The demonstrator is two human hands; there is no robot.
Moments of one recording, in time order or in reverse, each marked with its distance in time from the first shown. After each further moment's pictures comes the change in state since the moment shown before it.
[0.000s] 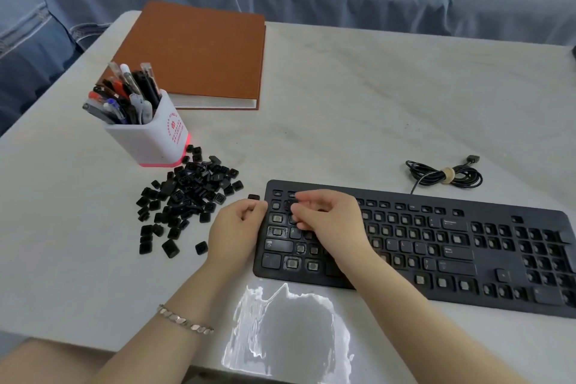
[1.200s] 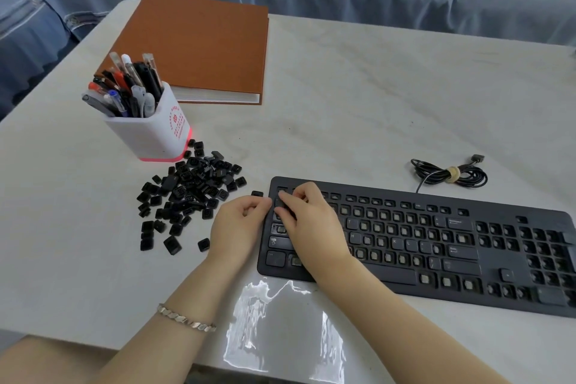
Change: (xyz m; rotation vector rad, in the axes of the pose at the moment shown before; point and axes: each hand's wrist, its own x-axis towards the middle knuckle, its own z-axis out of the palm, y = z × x) left_hand 0.006 -0.007 -0.005 -0.055 -0.044 -0.038; right_hand 0.014 0.031 0.029 -0.869 0.093 -0.573
